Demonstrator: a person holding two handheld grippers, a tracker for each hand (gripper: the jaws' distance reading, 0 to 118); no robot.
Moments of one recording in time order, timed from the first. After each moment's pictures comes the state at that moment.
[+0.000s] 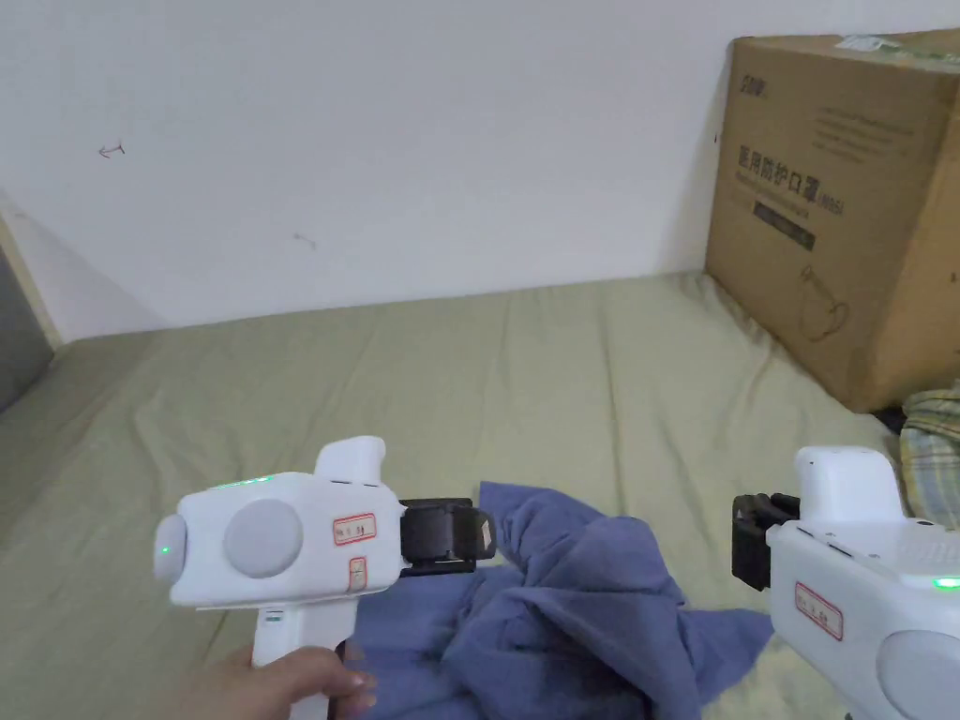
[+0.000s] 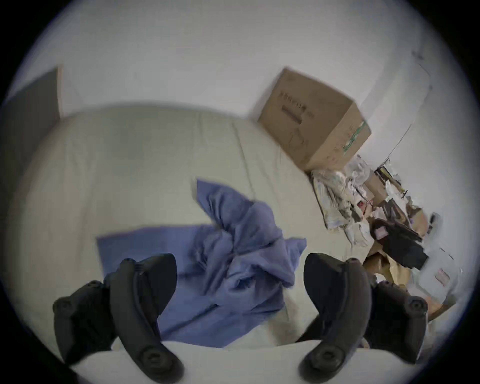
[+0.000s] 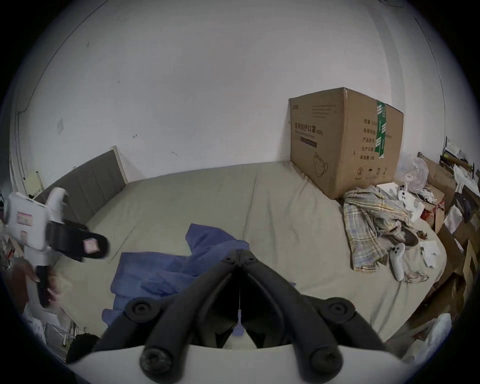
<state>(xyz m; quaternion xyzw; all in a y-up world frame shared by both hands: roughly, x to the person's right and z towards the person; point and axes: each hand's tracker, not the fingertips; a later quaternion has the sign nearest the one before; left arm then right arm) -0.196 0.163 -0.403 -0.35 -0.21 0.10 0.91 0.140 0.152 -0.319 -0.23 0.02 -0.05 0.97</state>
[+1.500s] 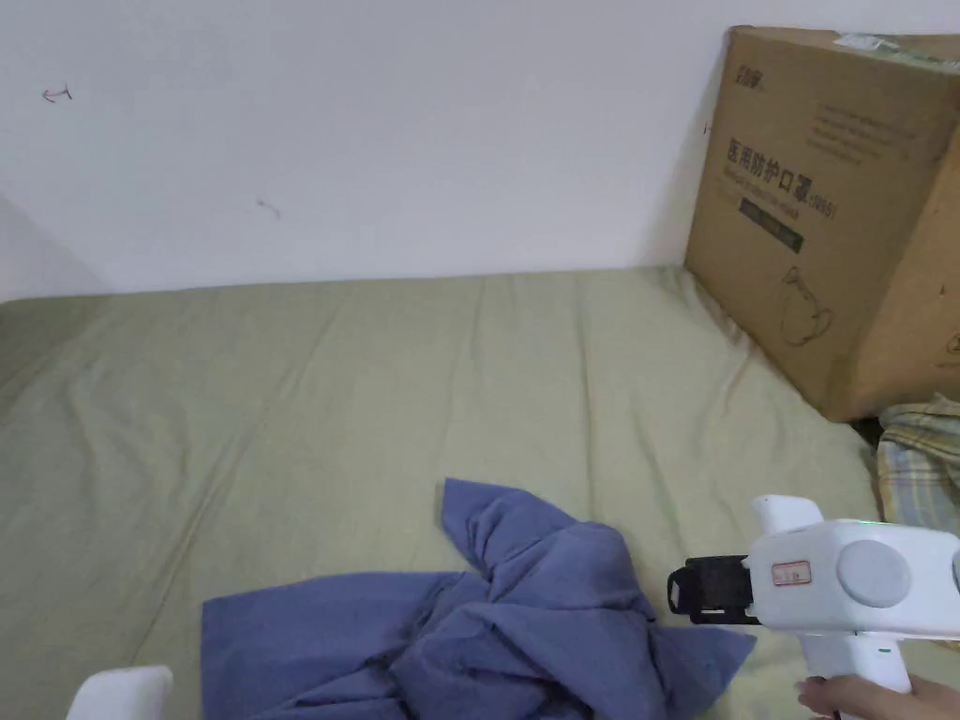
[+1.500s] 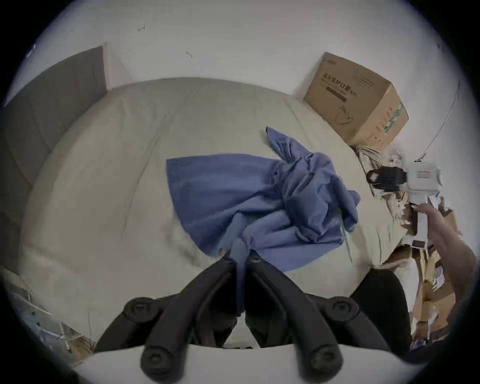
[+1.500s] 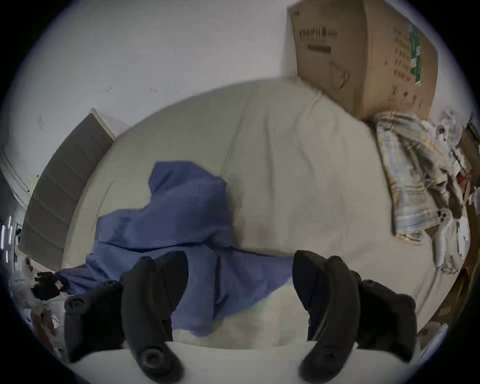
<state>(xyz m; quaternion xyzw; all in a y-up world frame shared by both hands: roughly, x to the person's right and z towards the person) -0.273 0.076 -0.325 -0.45 -0.11 0.07 0.89 0.217 0.044 -0.457 -0.48 0.06 -0.10 0.87</state>
